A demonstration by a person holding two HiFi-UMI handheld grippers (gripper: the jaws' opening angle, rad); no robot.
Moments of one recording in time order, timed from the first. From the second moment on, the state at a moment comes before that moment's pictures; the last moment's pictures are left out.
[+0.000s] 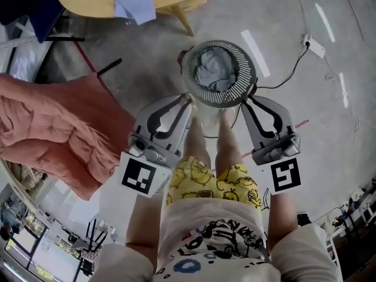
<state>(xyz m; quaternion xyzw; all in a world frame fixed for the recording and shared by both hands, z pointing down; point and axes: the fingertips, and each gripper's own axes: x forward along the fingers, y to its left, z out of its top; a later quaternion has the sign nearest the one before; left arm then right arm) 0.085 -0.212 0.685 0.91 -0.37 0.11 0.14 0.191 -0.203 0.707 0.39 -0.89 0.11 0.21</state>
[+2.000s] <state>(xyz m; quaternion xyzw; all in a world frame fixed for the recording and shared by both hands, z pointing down) 0.090 -0.179 0.481 0.92 -0.36 0.09 0.07 0.188 -0.181 0.463 0.32 -0.93 -0.01 0.16</state>
